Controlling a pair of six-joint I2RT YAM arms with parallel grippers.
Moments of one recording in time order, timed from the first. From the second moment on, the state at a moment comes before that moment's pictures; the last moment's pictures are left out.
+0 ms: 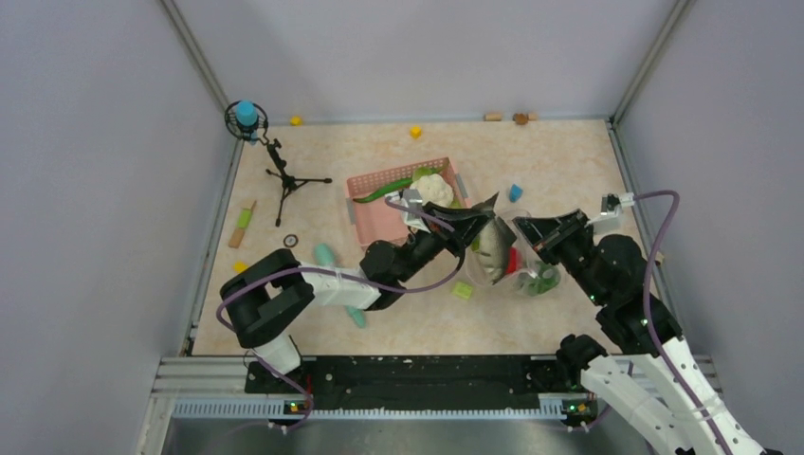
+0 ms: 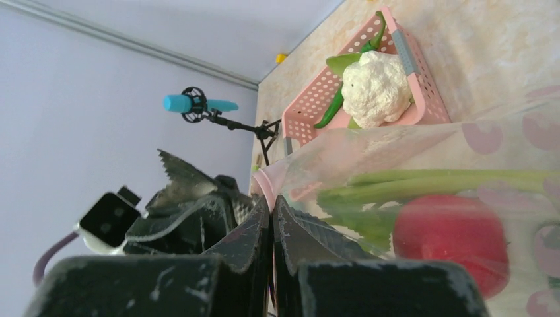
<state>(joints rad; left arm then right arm) -0.98 1.67 0.76 1.48 0.08 -0.57 0.51 0.49 0.74 -0.37 0.09 1.06</state>
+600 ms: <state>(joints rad) -1.25 1.74 0.86 1.50 -0.69 -0.35 0.51 0.52 0.68 -0.33 0.20 1.18</state>
